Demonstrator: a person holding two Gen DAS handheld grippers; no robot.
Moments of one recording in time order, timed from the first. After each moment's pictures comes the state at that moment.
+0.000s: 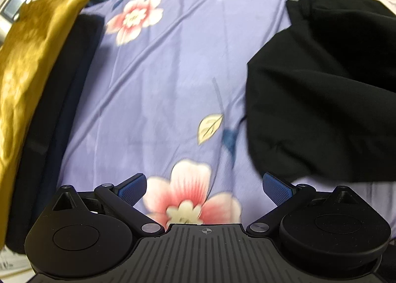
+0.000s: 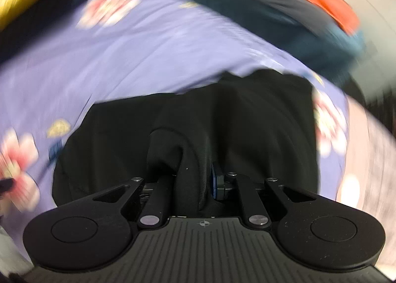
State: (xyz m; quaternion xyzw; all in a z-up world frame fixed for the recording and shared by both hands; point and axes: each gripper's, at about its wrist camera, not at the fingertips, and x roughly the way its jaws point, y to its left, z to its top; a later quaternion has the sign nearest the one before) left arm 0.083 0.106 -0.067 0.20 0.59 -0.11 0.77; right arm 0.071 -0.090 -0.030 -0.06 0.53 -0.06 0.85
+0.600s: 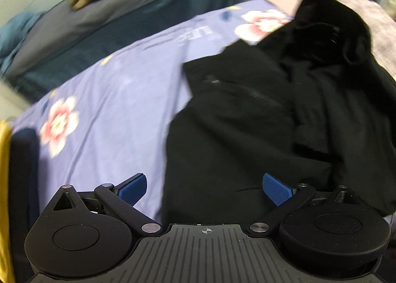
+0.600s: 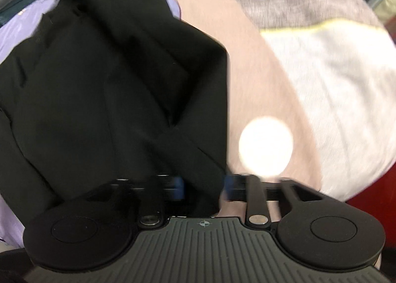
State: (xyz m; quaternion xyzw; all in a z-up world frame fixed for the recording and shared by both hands) left arm 0.080 -0.029 -0.047 0.27 0.49 -0.29 0.77; right arm -0.151 -0.225 -0.096 0.19 0.58 -0.28 0.75
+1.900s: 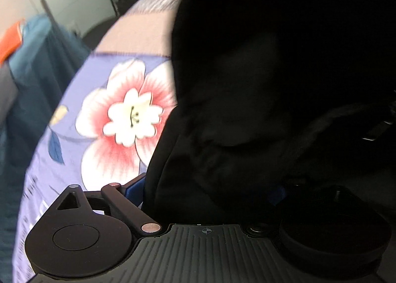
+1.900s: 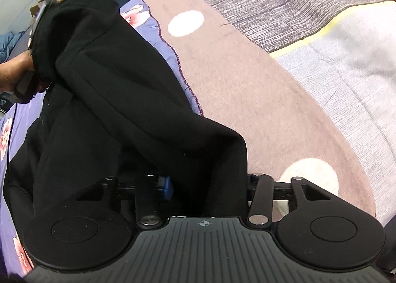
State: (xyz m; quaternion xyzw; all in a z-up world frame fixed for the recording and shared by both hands) left arm 0.178 -0.293 -0.183 0.42 0.34 -0.58 0.61; right arm -0.142 -0.269 -0.114 0.30 0.46 -0.28 0.79
